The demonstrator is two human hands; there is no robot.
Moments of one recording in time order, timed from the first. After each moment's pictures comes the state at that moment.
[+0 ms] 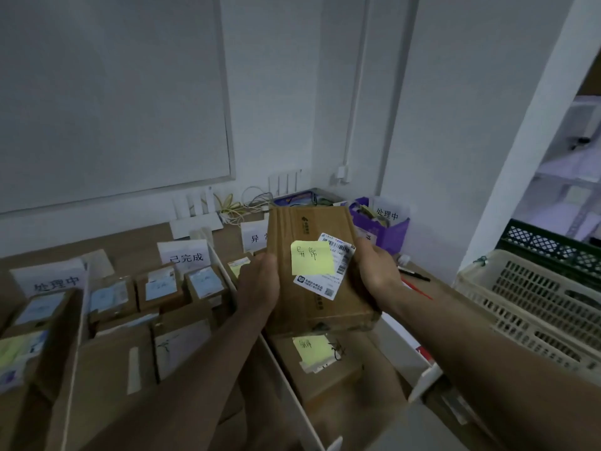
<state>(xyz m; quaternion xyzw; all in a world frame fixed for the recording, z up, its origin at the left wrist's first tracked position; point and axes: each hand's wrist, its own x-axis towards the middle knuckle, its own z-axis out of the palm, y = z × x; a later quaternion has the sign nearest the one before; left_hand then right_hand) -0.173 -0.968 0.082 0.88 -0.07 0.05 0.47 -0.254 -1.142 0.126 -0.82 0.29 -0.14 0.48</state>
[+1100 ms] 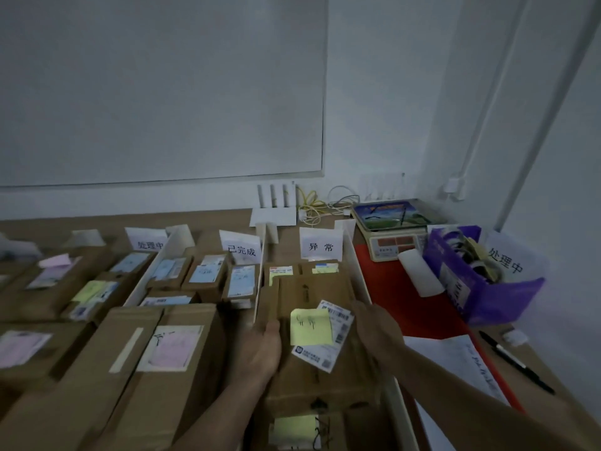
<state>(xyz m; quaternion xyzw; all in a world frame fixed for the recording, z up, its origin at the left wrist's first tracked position) -0.141 -1.071 0.006 0.81 0.25 -0.02 0.53 -0.079 -1.277 -0.012 -0.90 0.13 0.08 0.40</state>
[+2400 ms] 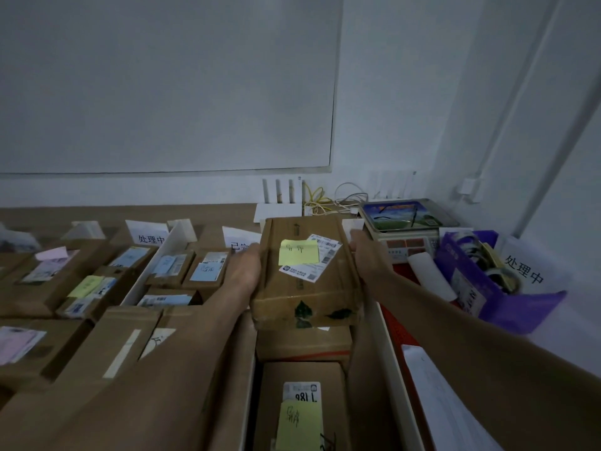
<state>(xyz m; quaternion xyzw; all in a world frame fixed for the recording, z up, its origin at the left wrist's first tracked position) -0.034 -1.021 0.082 0.73 0.28 0.00 0.62 0.008 -1.239 0.085 -0.79 0.11 0.04 0.60</state>
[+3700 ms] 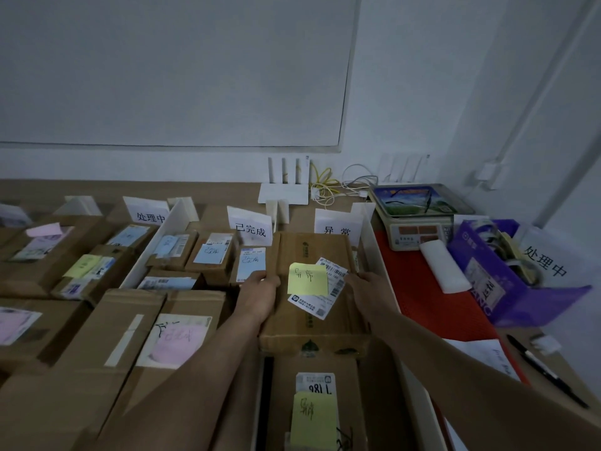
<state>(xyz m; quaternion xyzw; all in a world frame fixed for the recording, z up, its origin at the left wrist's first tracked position) -0.050 -1.006 0.014 0.75 0.26 -0.07 0.60 -0.011 -1.215 -0.016 -0.84 0.12 0.07 0.53</state>
